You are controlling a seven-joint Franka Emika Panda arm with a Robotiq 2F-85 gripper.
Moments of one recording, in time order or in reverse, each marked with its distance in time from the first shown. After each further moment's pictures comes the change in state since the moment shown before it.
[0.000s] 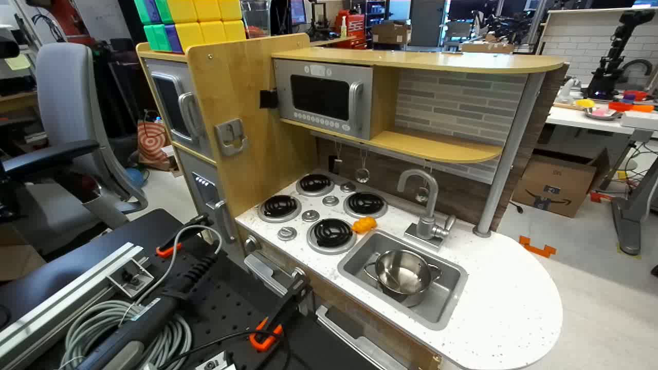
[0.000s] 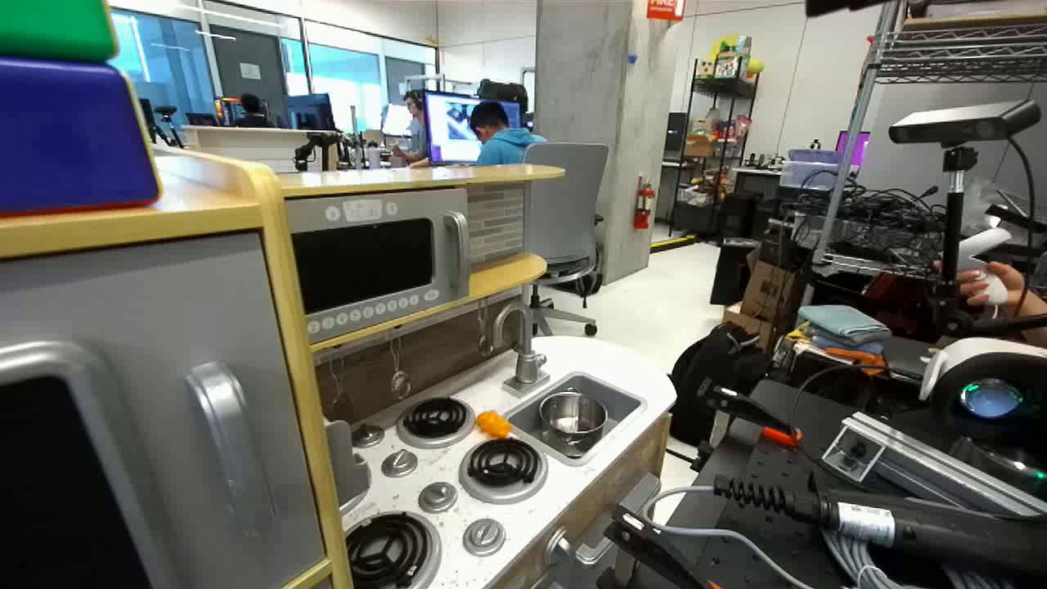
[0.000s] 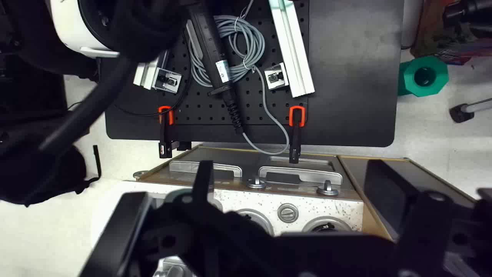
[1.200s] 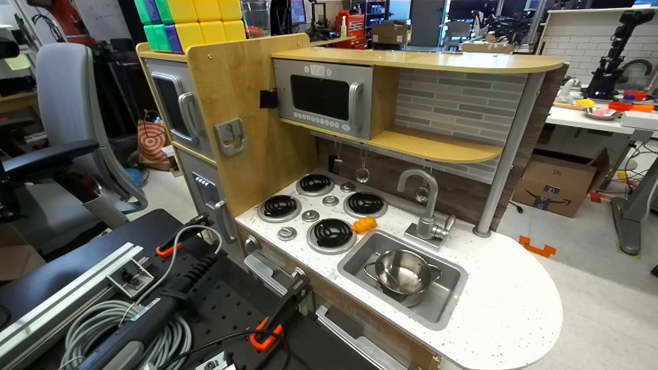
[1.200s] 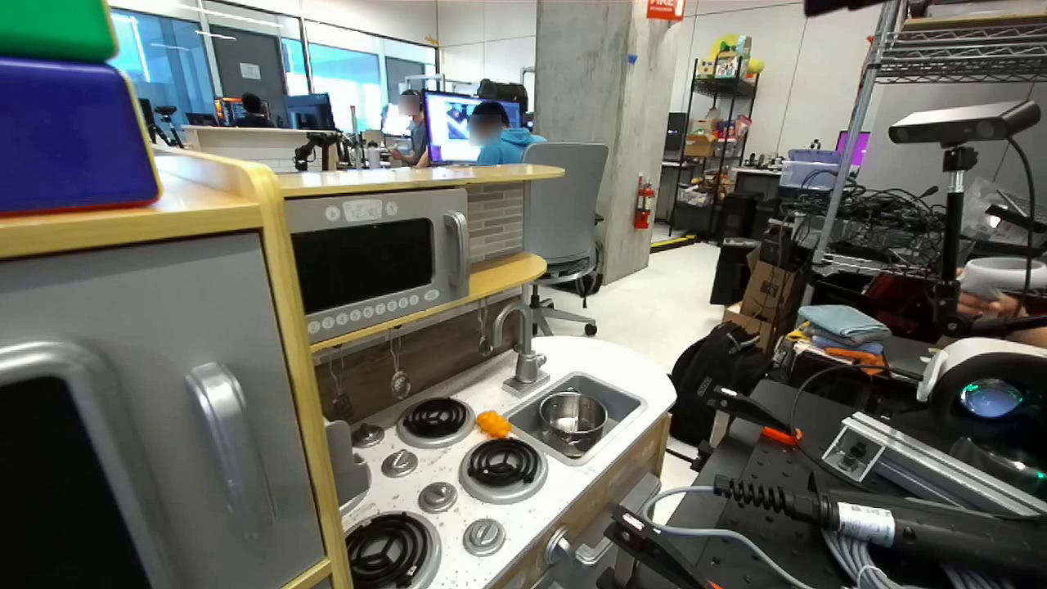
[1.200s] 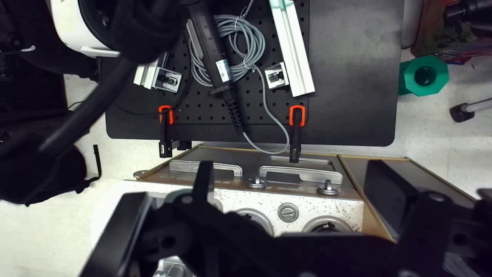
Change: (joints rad) arm 0.000 0.000 0.000 -0.001 -0.002 0.004 0.000
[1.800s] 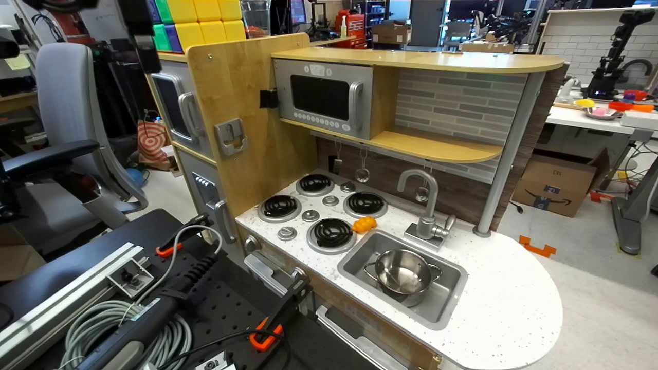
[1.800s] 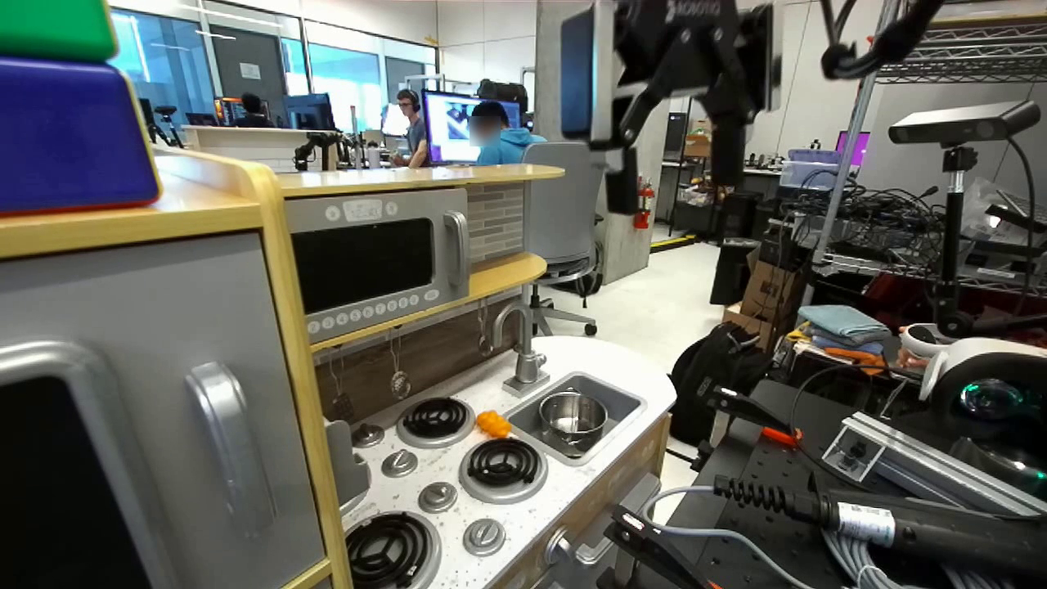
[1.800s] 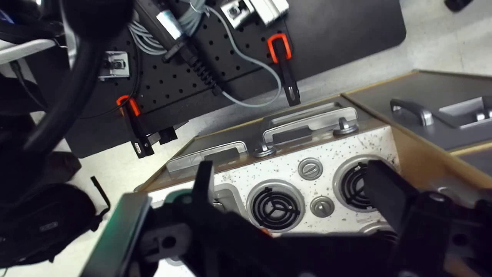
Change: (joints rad) arm -0.080 0.193 -0.022 -0.115 -0.006 0.398 0.272
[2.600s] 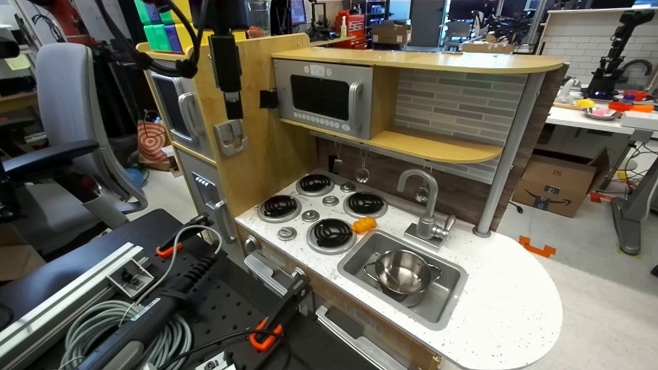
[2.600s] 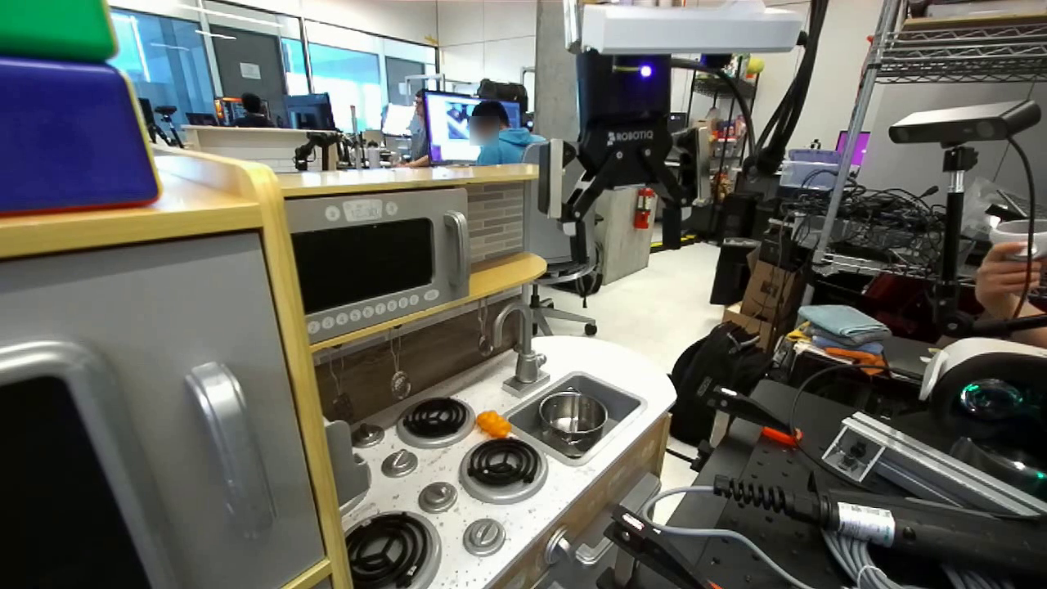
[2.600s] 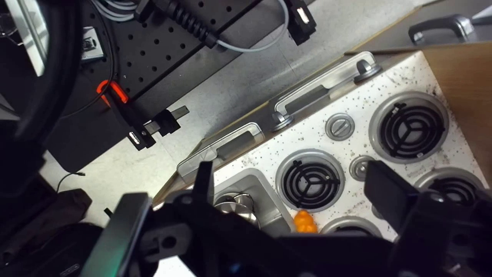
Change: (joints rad) arm -0.066 0.242 -0.142 0.040 -0.062 0.206 0.085
